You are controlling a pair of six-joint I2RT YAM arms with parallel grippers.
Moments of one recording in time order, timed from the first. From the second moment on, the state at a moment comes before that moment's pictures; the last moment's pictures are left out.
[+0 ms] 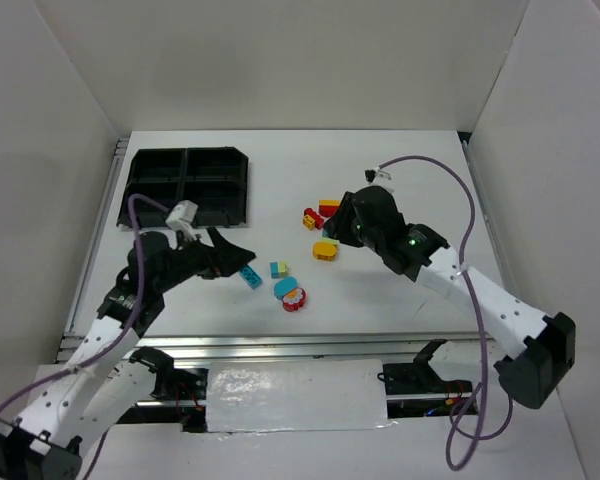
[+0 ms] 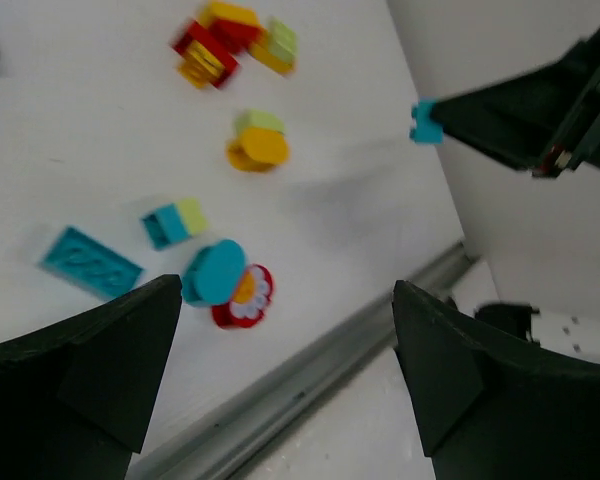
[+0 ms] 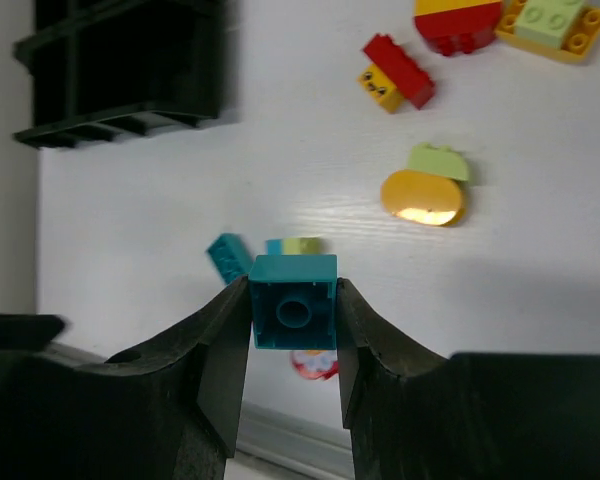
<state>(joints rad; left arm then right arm) -0.27 0.67 0.62 -0.24 0.37 -0.66 0.63 1.22 1.07 -0.47 0.21 0.74</state>
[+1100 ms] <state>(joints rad) -0.78 1.03 0.71 0.29 0.17 -0.61 1.01 1.06 1.07 -0.46 0.54 1.10</state>
